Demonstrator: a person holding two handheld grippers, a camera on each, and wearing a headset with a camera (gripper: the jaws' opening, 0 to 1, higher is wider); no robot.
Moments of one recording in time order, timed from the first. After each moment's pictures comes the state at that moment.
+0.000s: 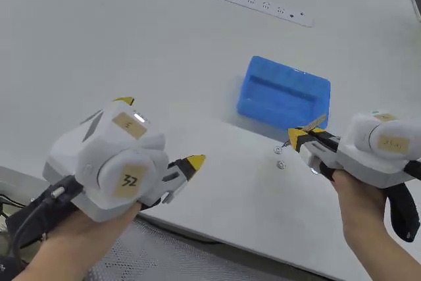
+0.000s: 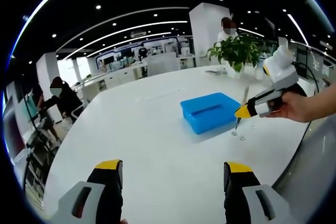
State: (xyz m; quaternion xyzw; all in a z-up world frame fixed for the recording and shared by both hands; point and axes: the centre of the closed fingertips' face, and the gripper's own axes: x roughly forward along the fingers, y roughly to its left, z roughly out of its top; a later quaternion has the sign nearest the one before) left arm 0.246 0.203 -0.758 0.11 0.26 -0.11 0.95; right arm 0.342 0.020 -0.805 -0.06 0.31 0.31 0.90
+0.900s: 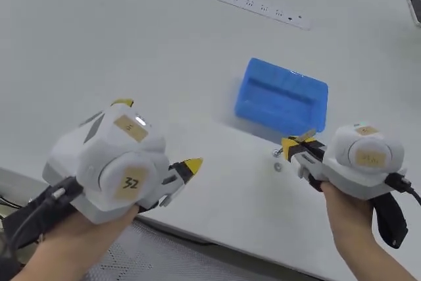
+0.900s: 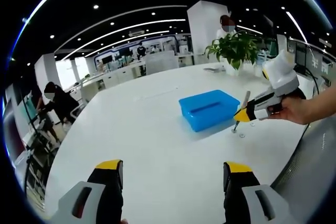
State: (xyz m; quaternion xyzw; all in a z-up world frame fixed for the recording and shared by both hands) left arm 0.244 0.201 -0.762 0.12 0.26 -0.12 0.95; right arm 0.342 0.017 -0.823 -0.09 0.31 0.31 0.89
